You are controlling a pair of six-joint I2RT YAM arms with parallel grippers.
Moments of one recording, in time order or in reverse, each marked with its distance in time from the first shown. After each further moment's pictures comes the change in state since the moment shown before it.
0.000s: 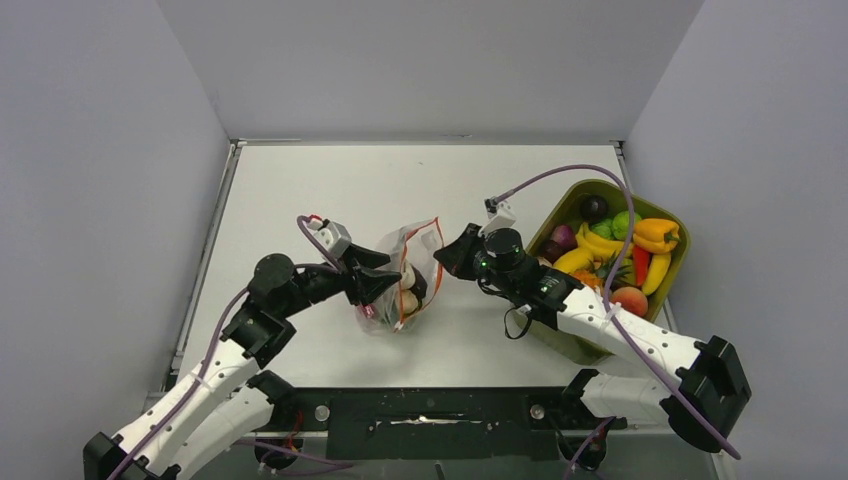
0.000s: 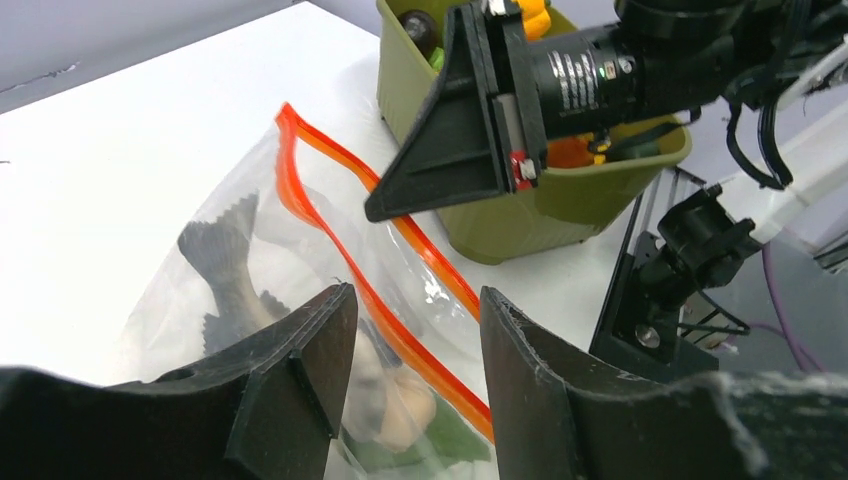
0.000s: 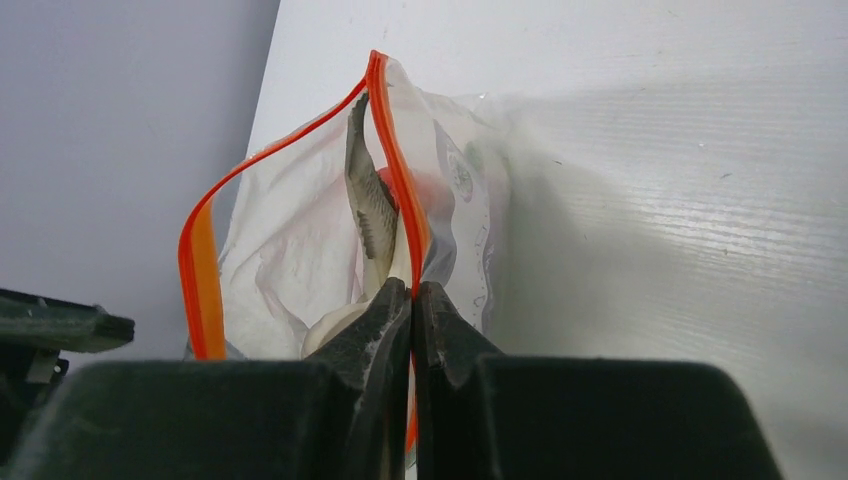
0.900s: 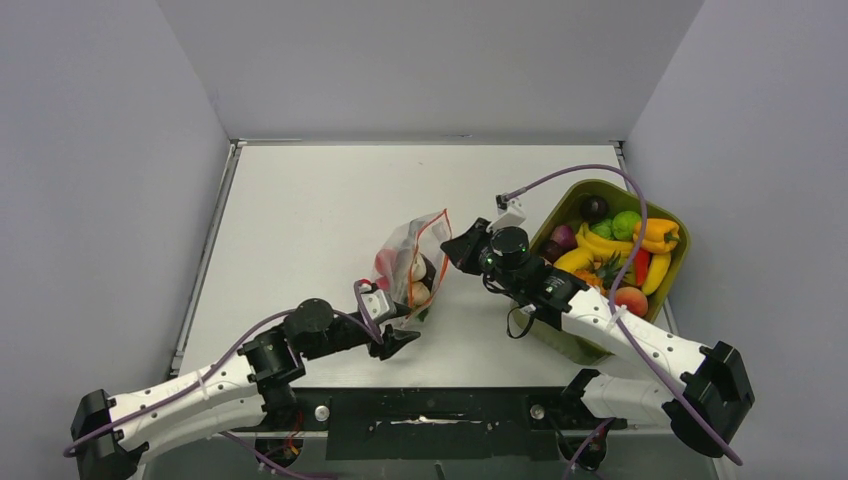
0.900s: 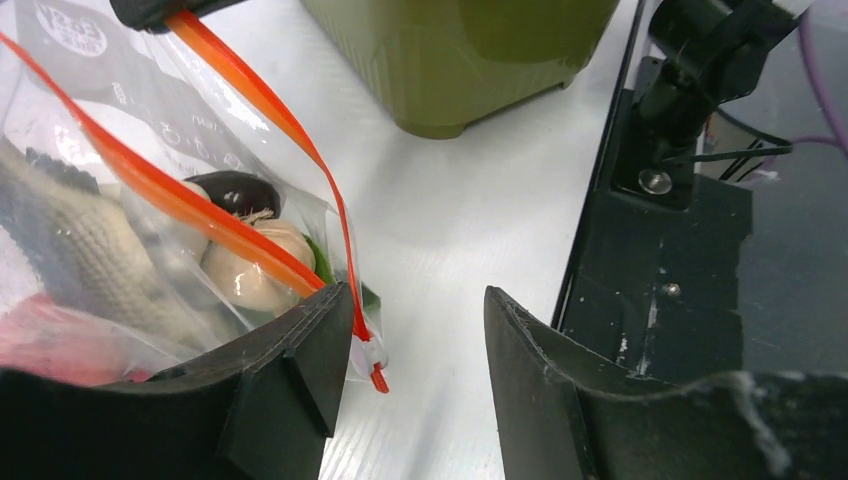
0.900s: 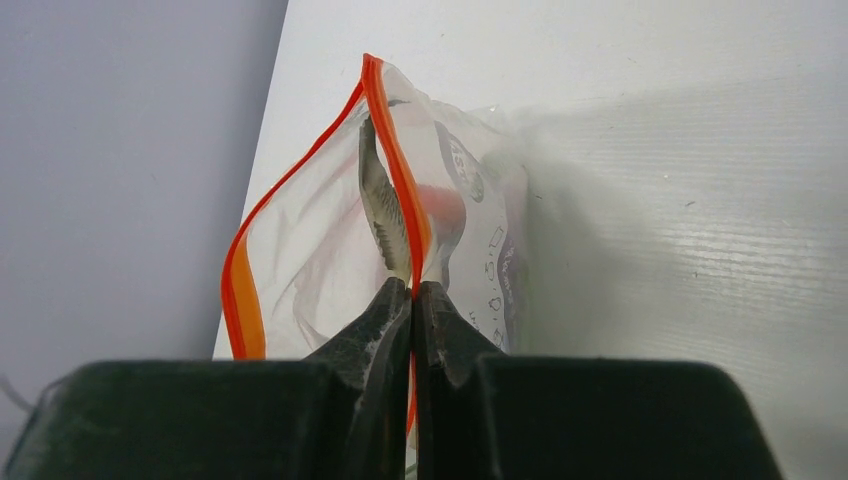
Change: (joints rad) left arm -0.474 -0.087 -0.161 -0.103 -0.330 0.253; right arm -0.016 -0.030 -0.005 0.013 0.077 0.022
